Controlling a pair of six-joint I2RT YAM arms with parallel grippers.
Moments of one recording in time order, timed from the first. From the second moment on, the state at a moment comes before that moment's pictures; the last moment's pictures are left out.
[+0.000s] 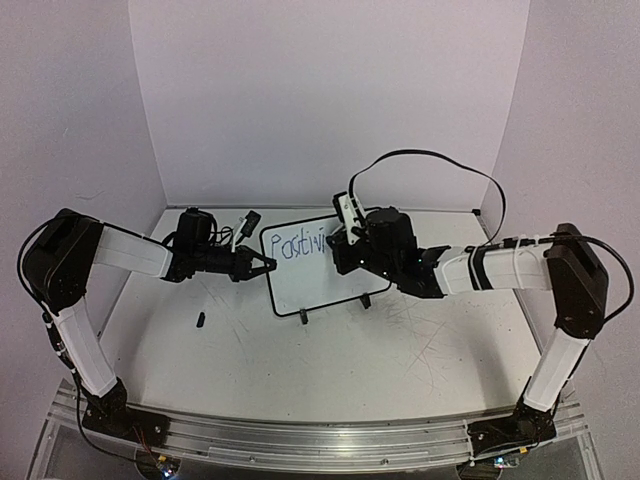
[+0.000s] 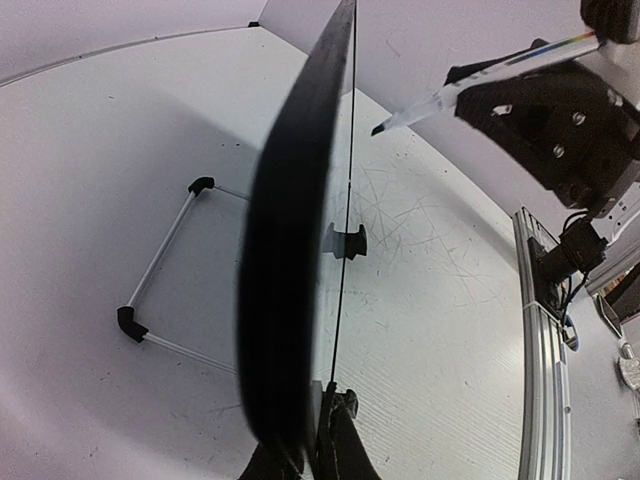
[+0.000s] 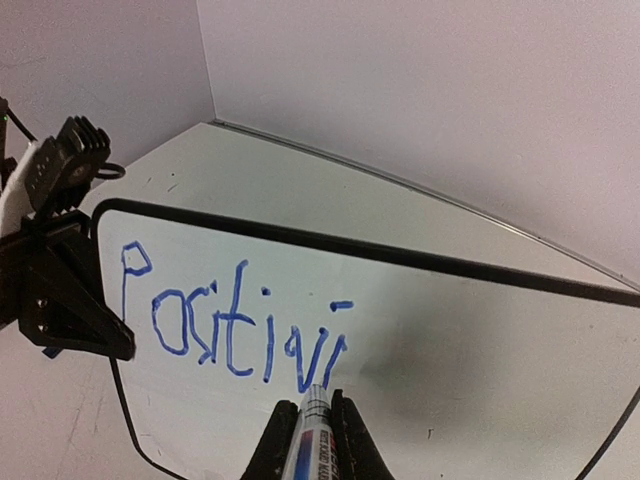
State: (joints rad) left arm -0.43 1.77 0.92 0.37 0.82 -0.10; right arm 0.85 1.78 1.14 0.33 0.20 0.09
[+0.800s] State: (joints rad) left arm -0.44 1.77 0.92 0.36 0.81 -0.09; right arm 0.81 1.73 1.15 0.31 0.18 0.02
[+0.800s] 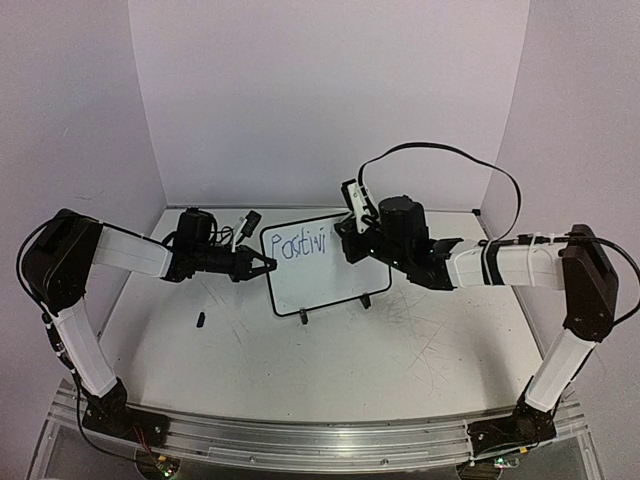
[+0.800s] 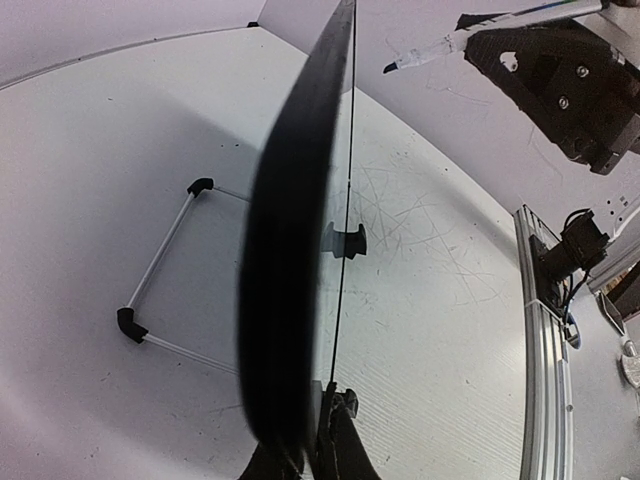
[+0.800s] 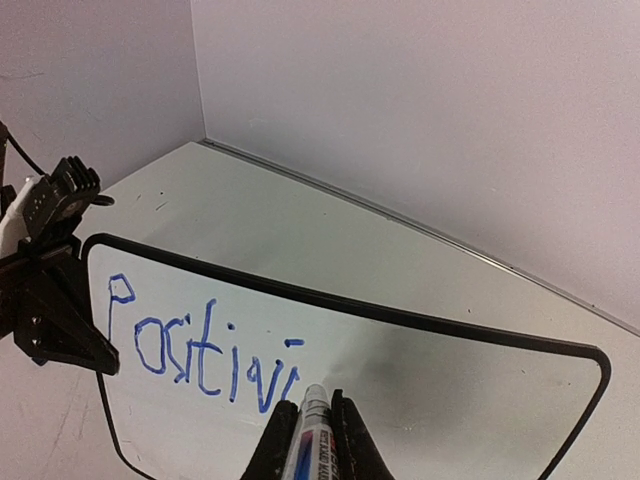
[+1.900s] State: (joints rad) left arm -0.44 1.77 0.92 0.36 0.81 -0.09; right arm 0.81 1.77 1.21 0.31 0.21 -0.01
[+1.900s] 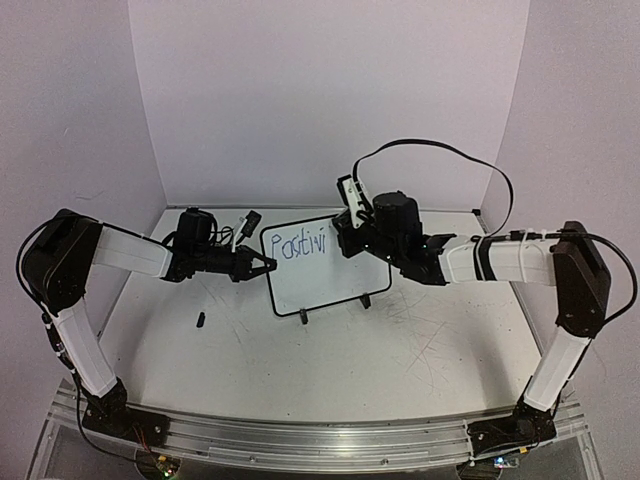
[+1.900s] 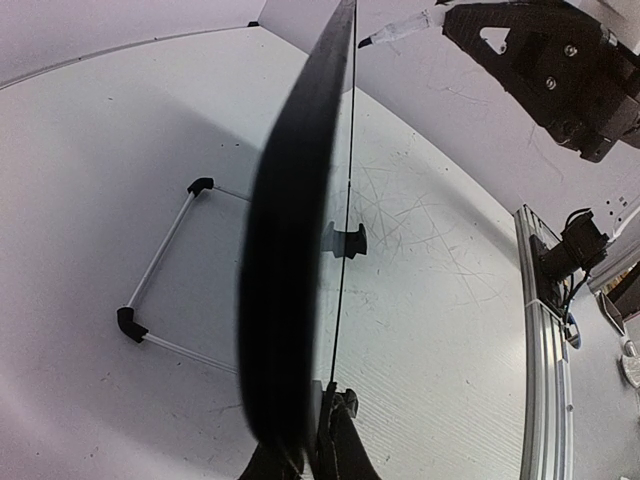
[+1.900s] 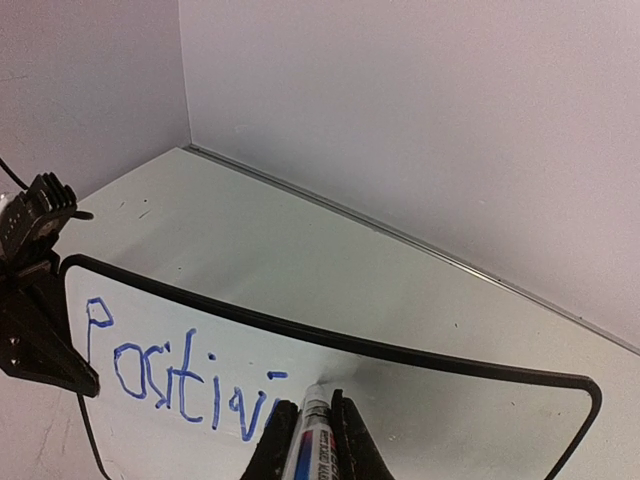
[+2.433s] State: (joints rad) left arm -0.44 1.77 0.92 0.35 0.81 -0.09; right arm 0.81 1.79 1.22 0.32 0.23 -0.01
